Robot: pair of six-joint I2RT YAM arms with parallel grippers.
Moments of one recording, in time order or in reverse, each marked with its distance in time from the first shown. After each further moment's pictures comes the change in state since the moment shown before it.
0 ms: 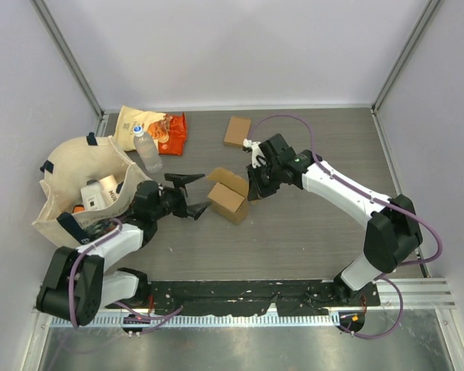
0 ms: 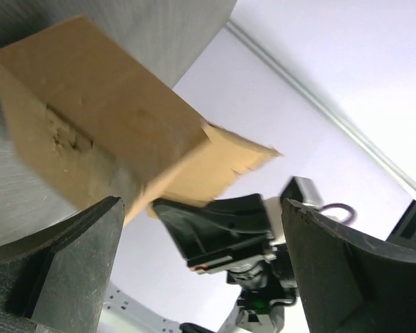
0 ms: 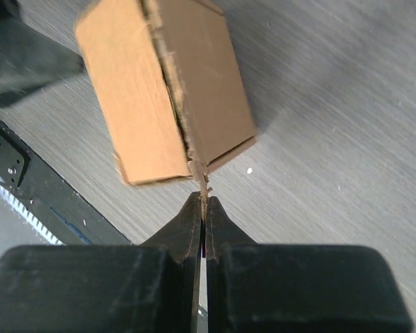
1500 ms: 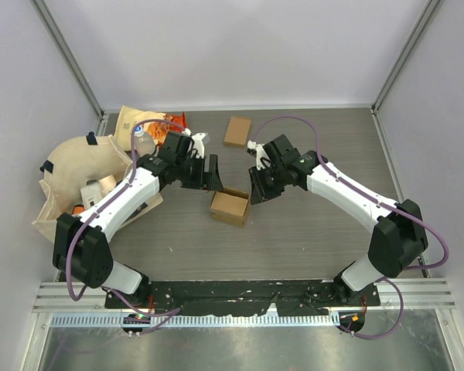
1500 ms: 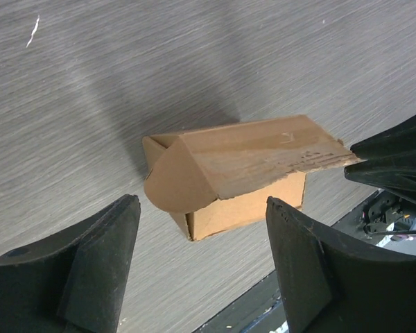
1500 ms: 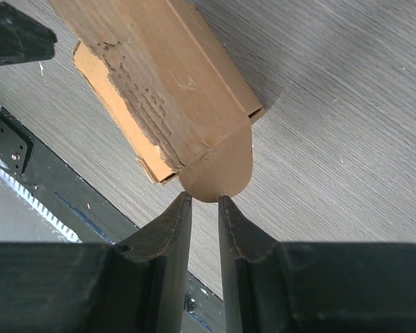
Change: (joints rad) left arm -0.158 0.230 0.804 -1.024 -0.113 1.604; right arm -0.018 -0.036 -0.005 -0.094 -0.023 0.007
